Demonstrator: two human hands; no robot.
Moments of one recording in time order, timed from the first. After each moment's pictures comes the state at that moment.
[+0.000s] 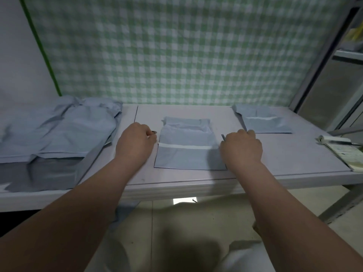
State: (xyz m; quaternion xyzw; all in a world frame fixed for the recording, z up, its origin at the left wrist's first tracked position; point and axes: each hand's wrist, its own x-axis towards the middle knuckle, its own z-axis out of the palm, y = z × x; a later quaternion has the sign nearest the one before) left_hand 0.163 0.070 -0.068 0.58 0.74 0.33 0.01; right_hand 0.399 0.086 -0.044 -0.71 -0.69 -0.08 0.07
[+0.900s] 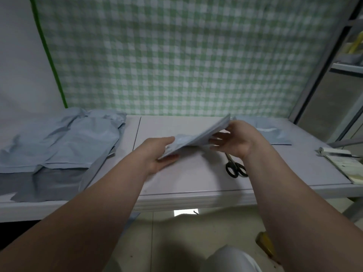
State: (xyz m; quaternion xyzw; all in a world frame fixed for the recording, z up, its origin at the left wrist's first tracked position) left_hand 0.205 0.067 -0.031 0.26 0.55 0.53 0.59; right_hand 0.396 0.124 -0.001 -0.42 -0.36 0.70 0.44
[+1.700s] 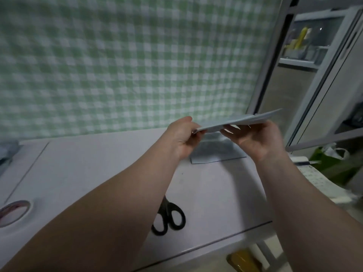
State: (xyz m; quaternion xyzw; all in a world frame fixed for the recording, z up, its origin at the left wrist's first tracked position) left_hand 0.420 0.233 0.004 0.27 0.37 0.56 0.70; right_hand 0.596 0.249 -0.012 -0.25 -0.24 0.66 0.66
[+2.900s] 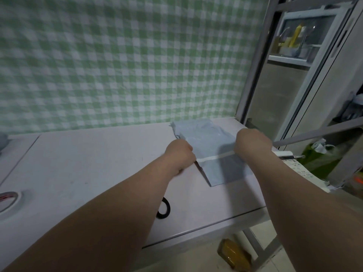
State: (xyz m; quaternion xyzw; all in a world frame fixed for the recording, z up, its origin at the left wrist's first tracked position) left_hand 0.436 0.233 -0.054 0.72 0.63 0.17 0.24; right_hand 0.614 0.233 -0.022 -0.81 -0.59 -0.03 0.04
